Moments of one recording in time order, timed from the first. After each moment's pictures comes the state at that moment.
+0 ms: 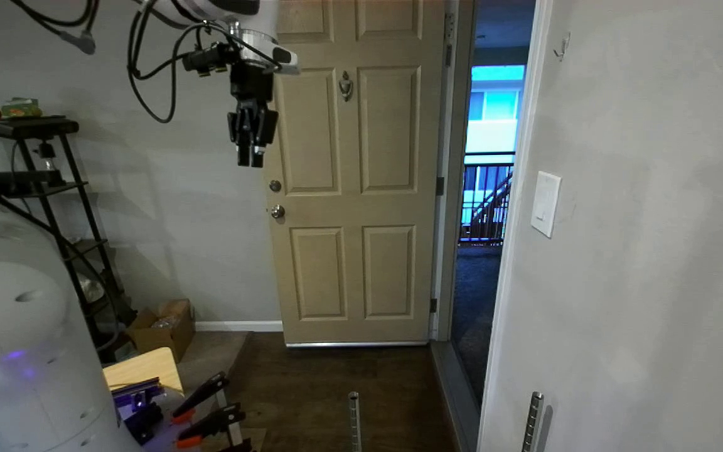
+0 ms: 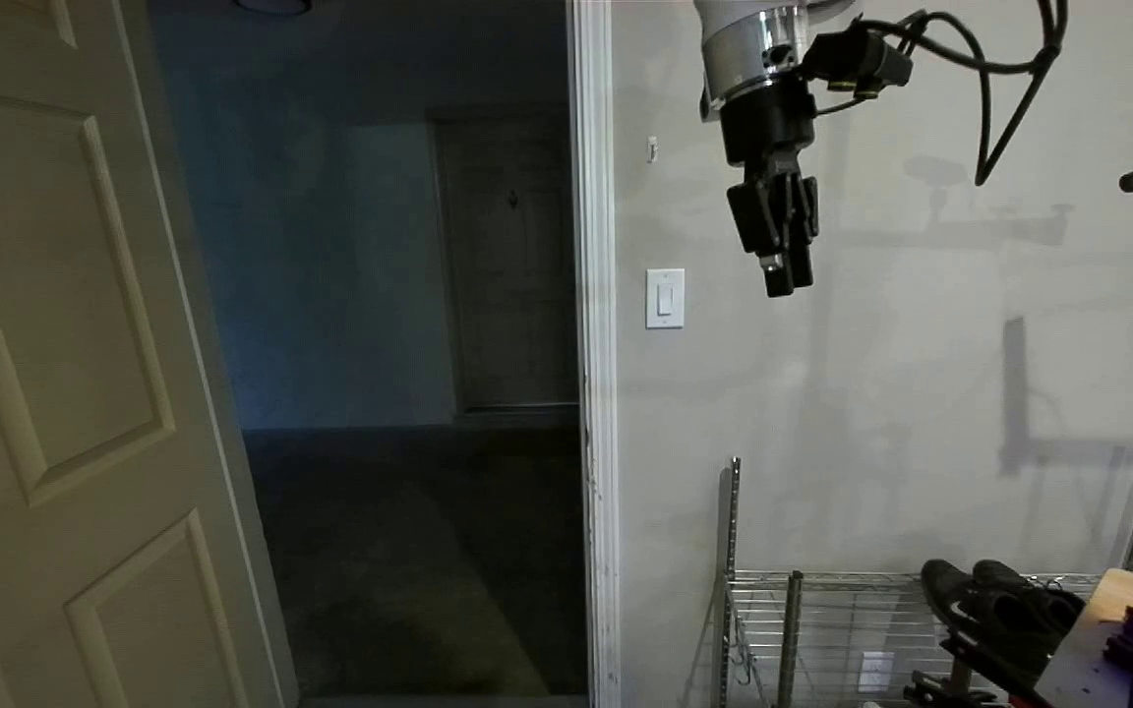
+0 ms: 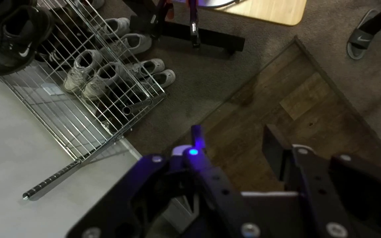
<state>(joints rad) 0.16 -0.42 0.24 -2.12 0.09 1.51 0.19</state>
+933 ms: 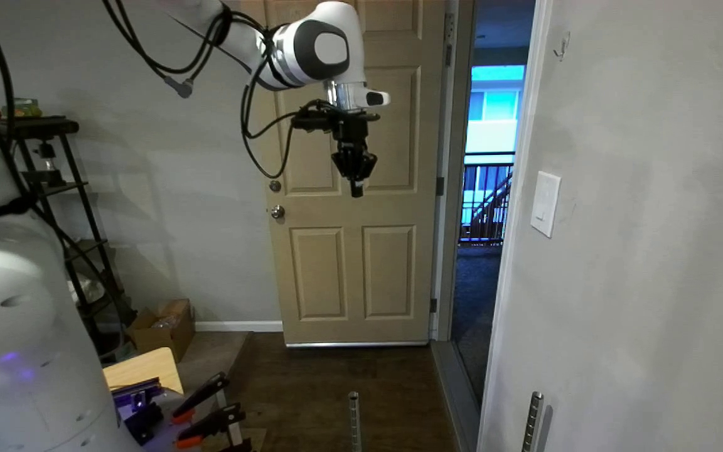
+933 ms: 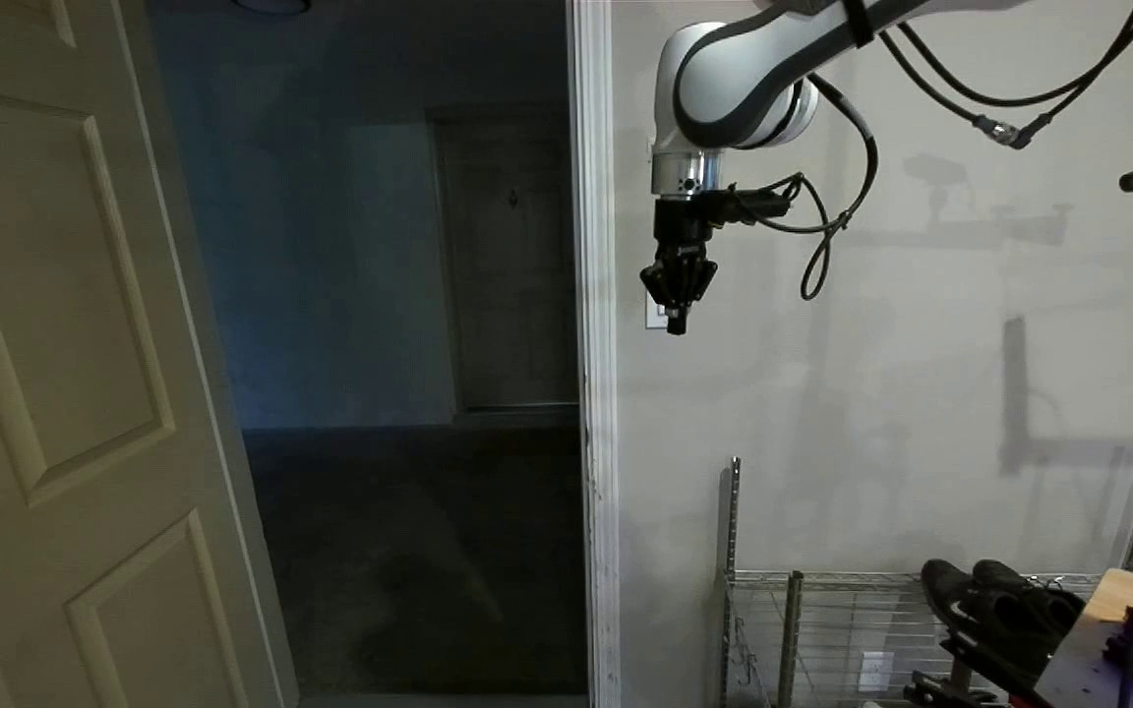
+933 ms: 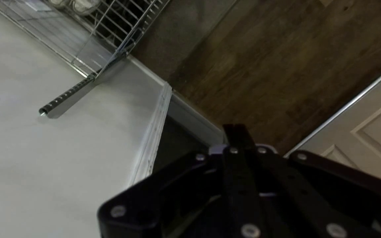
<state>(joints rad) 0.09 -0.10 0.11 -2.07 -0.03 2.06 0.17</state>
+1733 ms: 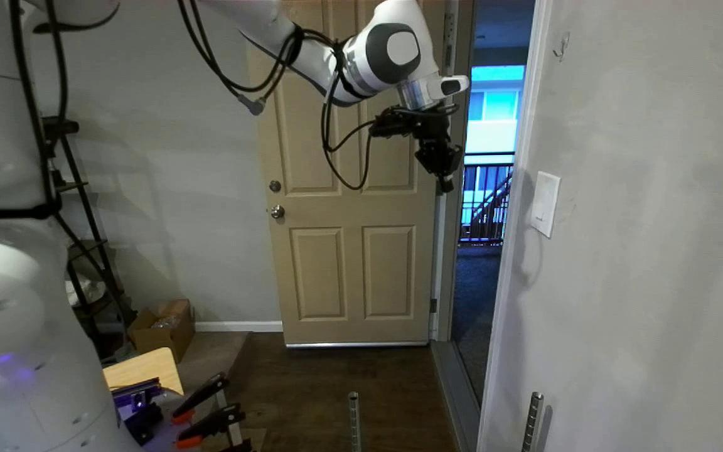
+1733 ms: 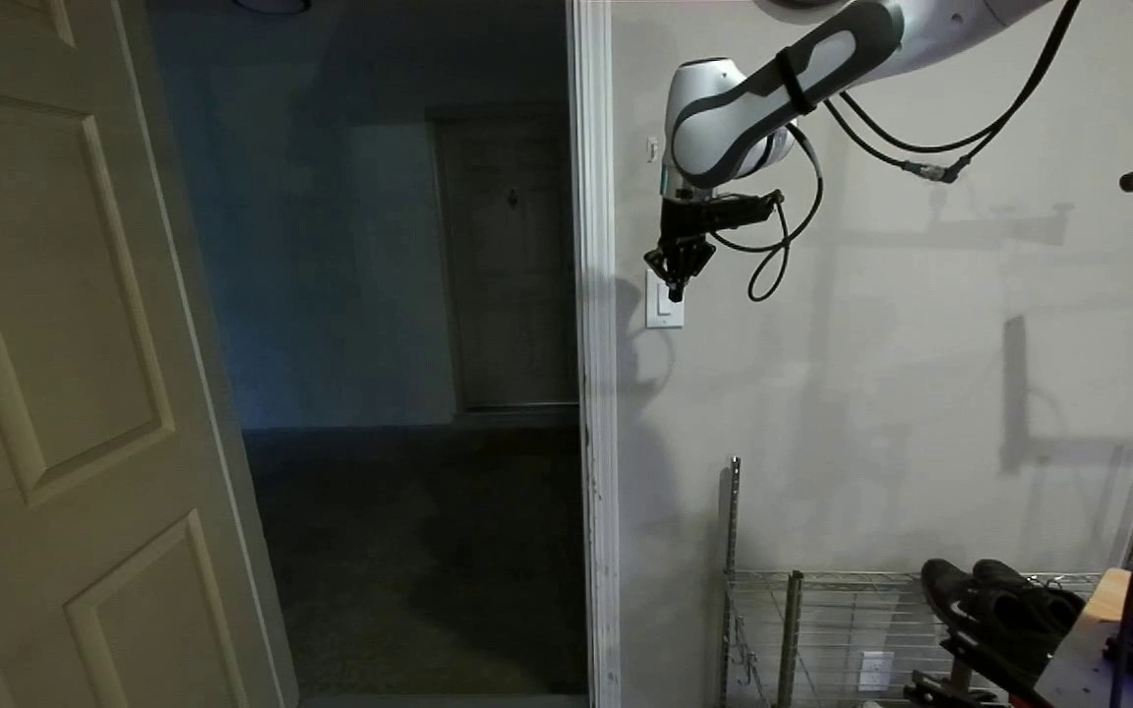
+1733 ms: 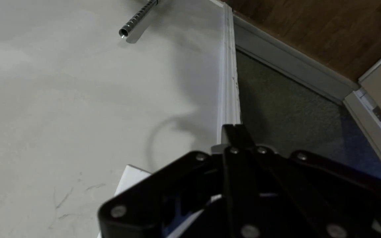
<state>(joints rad) 0.02 0.13 -0.03 -1.83 -0.22 2.25 0.30</state>
